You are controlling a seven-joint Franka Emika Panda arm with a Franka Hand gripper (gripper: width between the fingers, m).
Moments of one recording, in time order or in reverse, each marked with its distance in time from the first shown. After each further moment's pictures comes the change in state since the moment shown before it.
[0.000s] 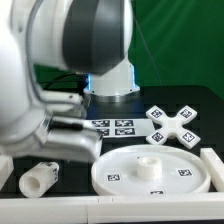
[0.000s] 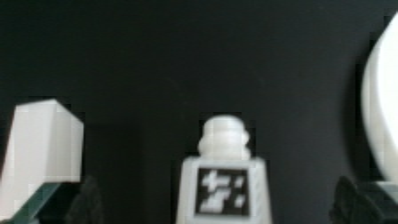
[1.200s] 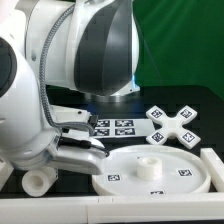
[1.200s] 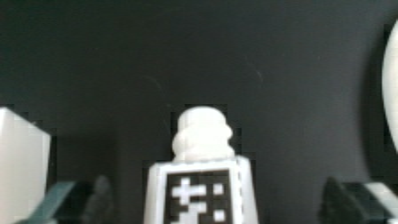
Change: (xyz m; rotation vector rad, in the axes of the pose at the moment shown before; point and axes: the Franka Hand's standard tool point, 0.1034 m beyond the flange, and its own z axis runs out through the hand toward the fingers) arm -0.009 -0.007 0.027 -0.006 -0.032 0.026
